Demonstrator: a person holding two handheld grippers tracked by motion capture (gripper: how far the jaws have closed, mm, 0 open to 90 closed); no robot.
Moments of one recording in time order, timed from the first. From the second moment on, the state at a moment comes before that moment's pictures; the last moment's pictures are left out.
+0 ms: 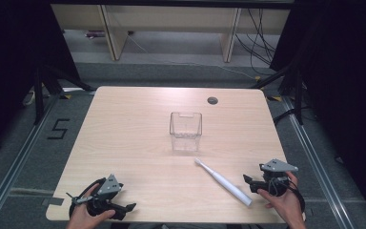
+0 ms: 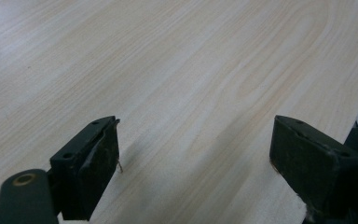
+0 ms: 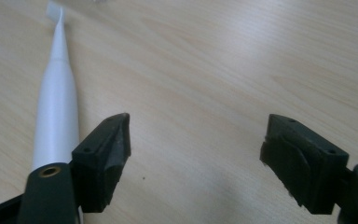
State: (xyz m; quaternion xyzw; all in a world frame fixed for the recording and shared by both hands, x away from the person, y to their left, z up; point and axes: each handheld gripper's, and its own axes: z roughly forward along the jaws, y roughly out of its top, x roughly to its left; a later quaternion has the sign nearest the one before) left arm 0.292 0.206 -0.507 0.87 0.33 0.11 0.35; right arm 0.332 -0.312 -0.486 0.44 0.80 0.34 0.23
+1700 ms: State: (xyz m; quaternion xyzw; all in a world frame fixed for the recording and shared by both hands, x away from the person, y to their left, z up) left arm 0.292 0.206 -0.507 0.87 0.33 0.10 0.36; right arm 0.367 -0.229 -0.435 0.34 0.89 0.27 0.14
